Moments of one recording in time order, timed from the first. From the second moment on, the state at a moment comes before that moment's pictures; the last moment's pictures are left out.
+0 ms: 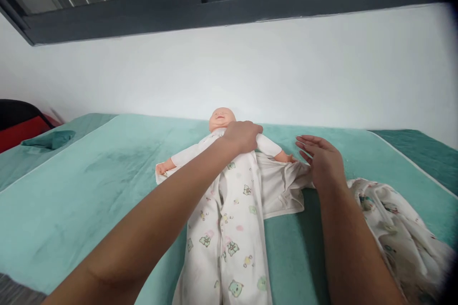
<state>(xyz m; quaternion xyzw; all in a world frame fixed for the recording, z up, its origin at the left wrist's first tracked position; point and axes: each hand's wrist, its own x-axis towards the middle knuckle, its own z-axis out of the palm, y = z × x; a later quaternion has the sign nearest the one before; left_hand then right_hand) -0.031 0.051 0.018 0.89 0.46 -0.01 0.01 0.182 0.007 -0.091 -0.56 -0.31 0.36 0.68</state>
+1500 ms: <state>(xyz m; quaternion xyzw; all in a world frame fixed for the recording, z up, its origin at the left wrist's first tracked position) -0.151 0.010 -0.078 0.64 0.51 0.52 0.24 0.068 -0.009 -0.085 -0.54 -0.69 0.22 0.44</state>
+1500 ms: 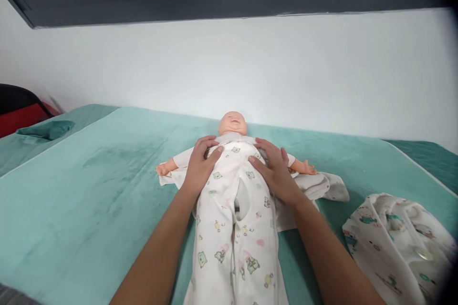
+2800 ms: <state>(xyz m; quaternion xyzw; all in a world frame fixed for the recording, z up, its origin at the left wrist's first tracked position) -0.196 -0.020 -0.046 0.70 0.45 0.28 0.48 0.104 -0.037 -0.070 -0.45 -0.62 0.54 0.35</state>
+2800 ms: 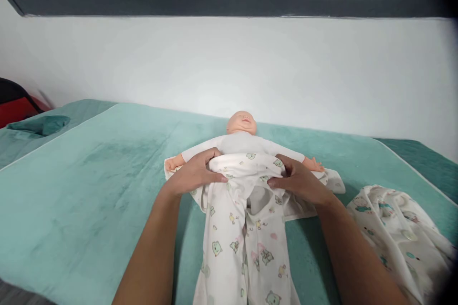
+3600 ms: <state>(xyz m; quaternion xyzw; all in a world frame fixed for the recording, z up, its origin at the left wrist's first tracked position) -0.191 -0.079 -0.091 0.68 0.46 0.38 0.44 0.111 -0.064 -0.069 -0.50 -0.71 0.42 0.28</state>
